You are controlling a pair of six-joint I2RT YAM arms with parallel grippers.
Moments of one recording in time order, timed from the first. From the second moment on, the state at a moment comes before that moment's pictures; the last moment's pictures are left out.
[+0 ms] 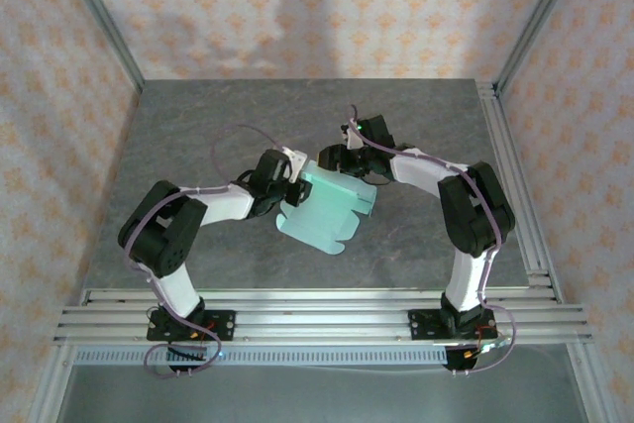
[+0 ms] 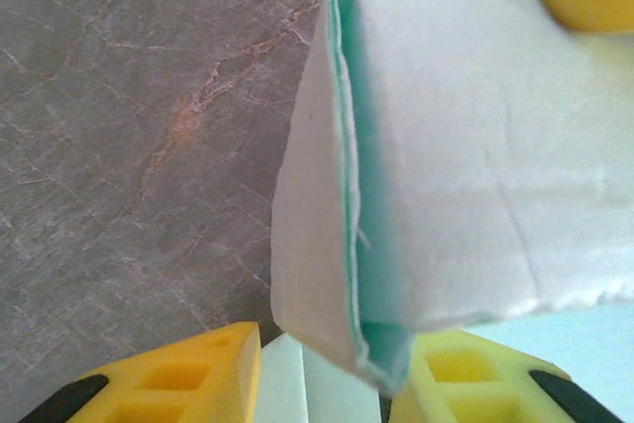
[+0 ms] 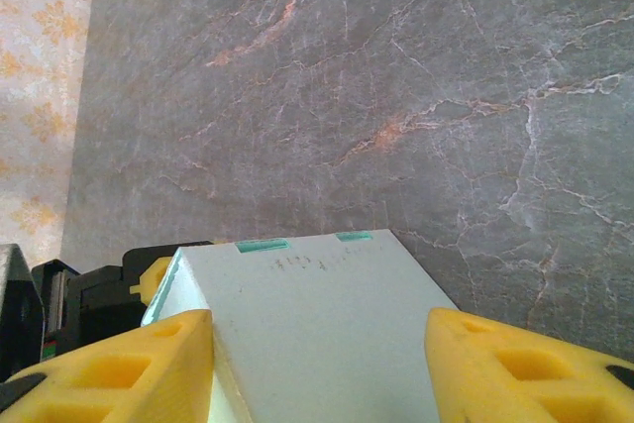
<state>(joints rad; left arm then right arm) -0.48 1.74 0.83 0.16 0.12 -0.11 0.45 1.87 1.20 -0.12 -0.55 0.56</state>
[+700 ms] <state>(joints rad) -0.48 1.81 0.82 0.33 0.05 -0.13 0.45 1.88 1.16 -0.05 -0.61 0.64</state>
